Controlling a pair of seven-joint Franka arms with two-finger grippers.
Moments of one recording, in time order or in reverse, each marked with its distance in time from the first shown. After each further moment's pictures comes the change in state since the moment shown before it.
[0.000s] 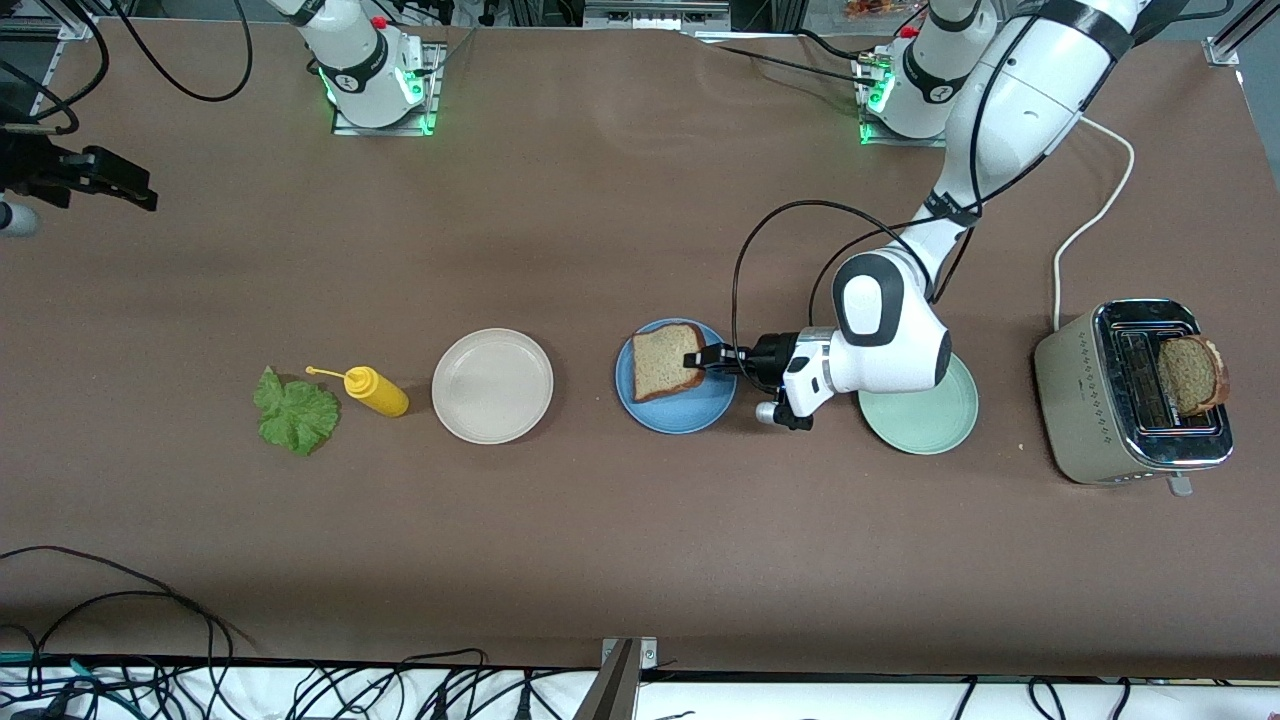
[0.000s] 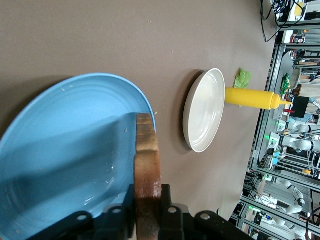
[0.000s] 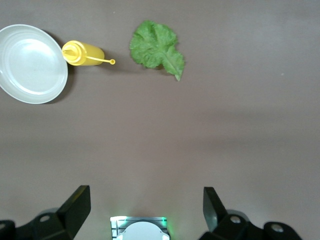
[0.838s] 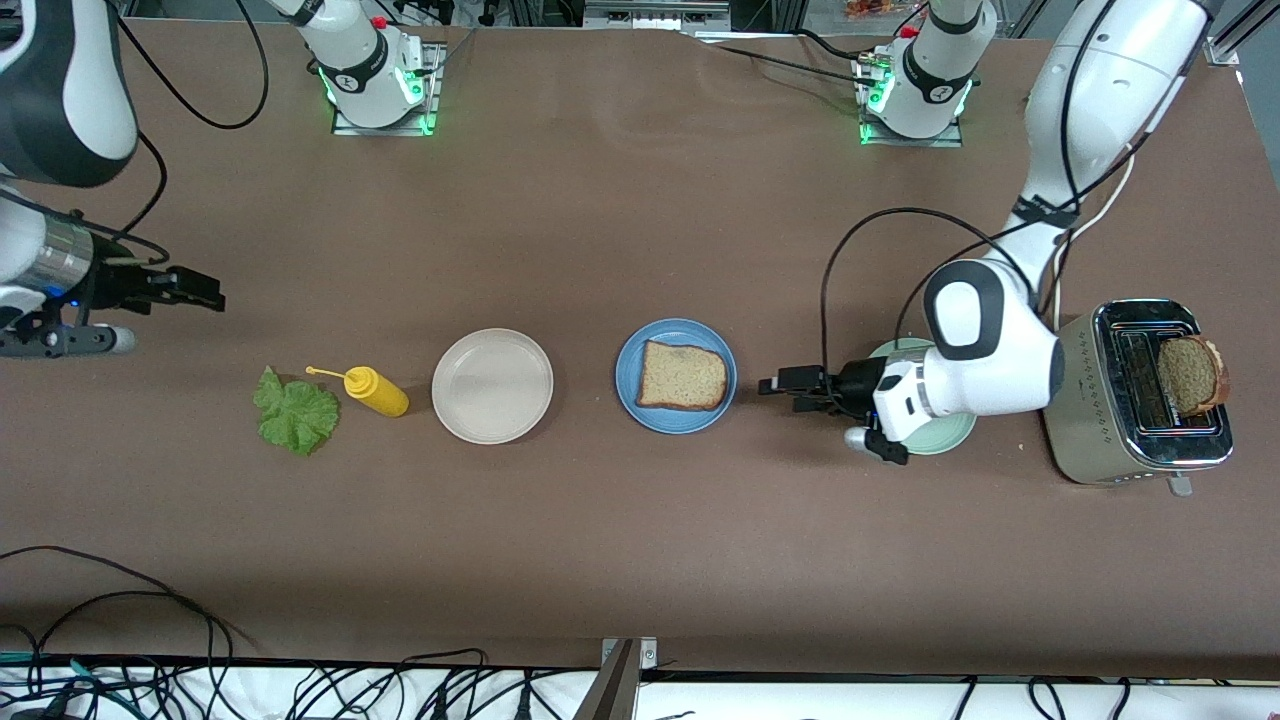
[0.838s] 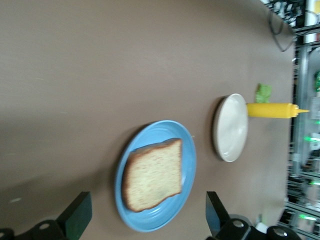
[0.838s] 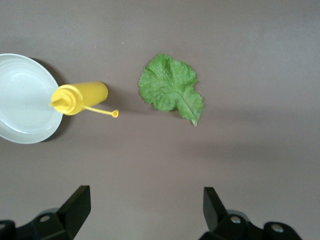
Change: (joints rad) left arm 0.161 -0.084 0.011 0.028 0.255 -0.060 0.005; right arm 0.006 0.214 0.002 -0.035 0.061 0.277 -0.051
